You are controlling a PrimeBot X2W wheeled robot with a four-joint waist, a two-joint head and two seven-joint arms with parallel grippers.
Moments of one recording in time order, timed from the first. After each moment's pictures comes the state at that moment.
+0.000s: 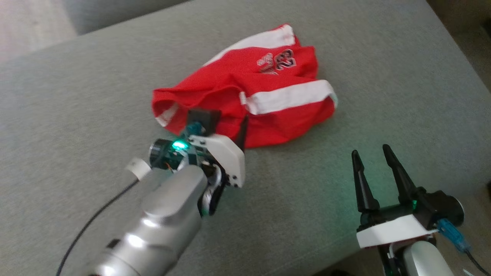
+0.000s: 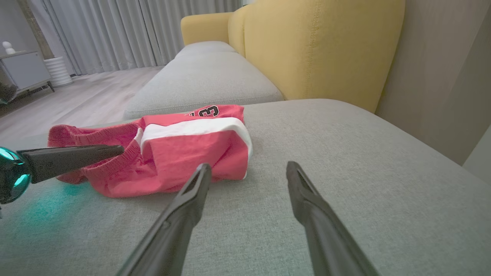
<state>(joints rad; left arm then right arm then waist) -0.72 0.05 -0.88 0.72 -0.76 0.17 0.07 -0.01 -0.04 0.11 0.15 0.10 0.12 -0.26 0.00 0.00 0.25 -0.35</state>
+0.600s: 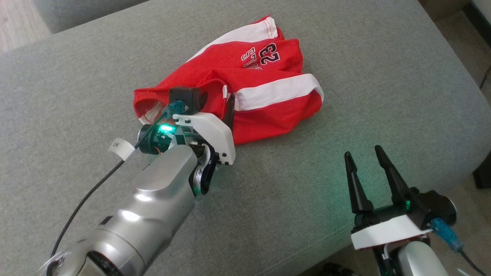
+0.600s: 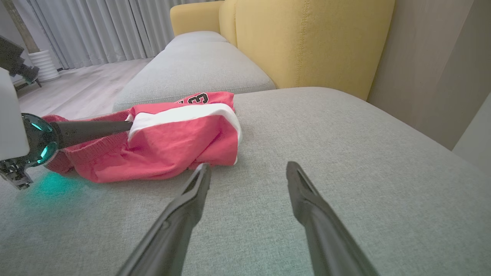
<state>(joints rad) -0.85 0.05 -0.97 0.87 -0.97 0.15 -0.01 -0.02 -0.04 0.14 0.16 0.11 0.12 -0.26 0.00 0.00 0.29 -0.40</state>
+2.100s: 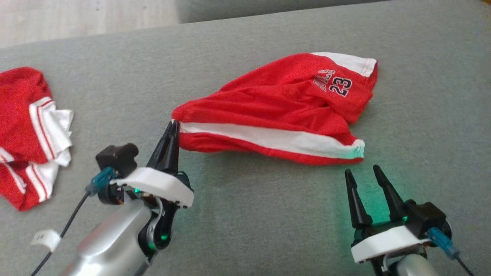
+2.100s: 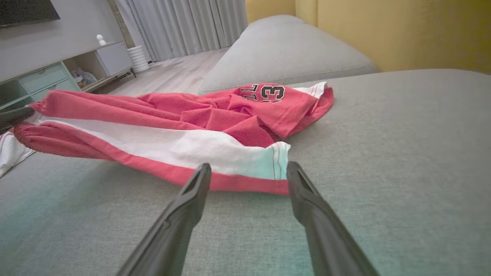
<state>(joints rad) -0.52 0.34 -0.87 0.38 -1.08 0.16 -0.25 0.01 -0.04 0.14 0.24 0.16 0.12 -0.26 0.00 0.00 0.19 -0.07</state>
